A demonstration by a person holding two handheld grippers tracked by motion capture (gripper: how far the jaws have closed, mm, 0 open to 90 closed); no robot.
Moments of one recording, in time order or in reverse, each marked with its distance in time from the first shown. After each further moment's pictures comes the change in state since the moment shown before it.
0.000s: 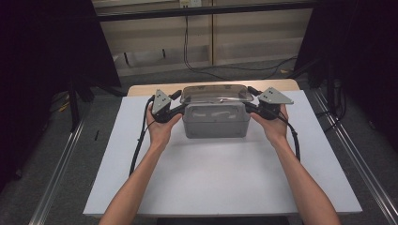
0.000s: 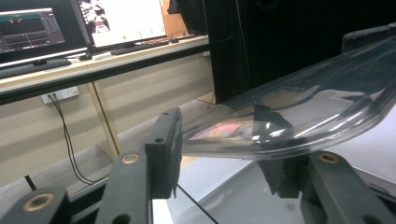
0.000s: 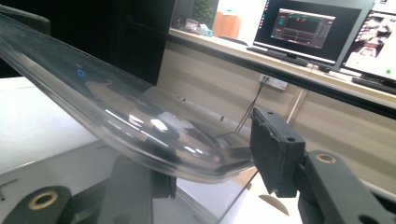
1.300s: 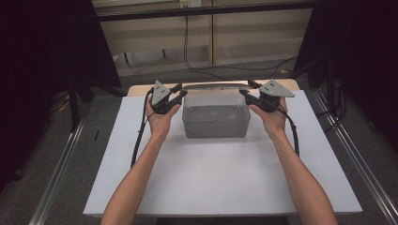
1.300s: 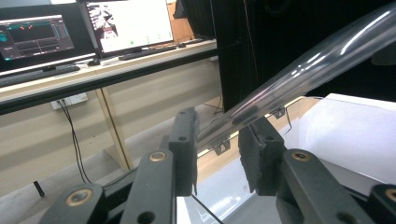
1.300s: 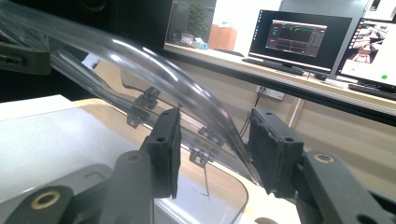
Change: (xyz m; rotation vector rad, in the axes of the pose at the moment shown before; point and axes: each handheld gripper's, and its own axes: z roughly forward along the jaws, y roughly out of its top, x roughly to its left) left arm 0.021 0.005 0.017 -0.018 0.025 -0.003; right arm -0.014 0.008 0.014 -0.048 -0.015 0.035
